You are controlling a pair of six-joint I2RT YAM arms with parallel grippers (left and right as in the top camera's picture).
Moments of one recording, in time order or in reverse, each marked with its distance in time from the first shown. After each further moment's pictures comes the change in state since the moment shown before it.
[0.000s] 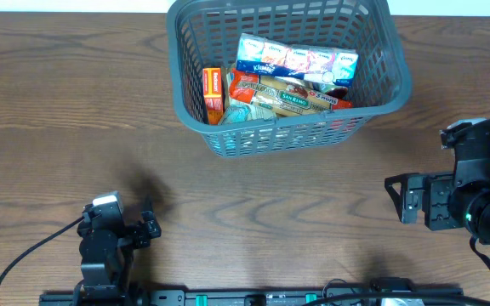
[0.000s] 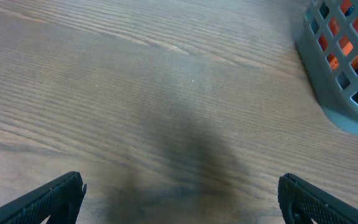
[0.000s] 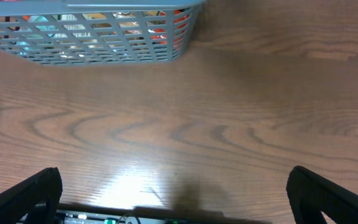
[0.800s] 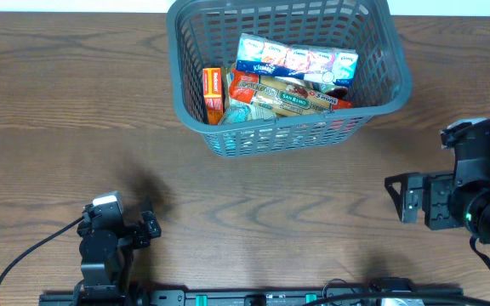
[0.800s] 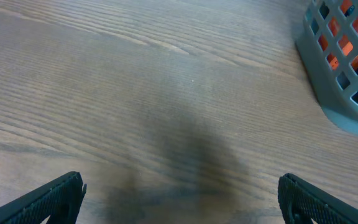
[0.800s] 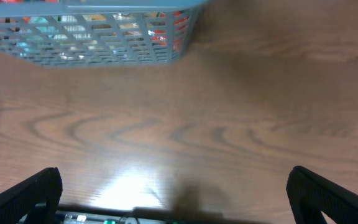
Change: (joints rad) left arm 0.000 0.000 0.000 0.000 0.000 0.000; right arm 0.000 -0.002 0.000 0.022 0.005 -0.005
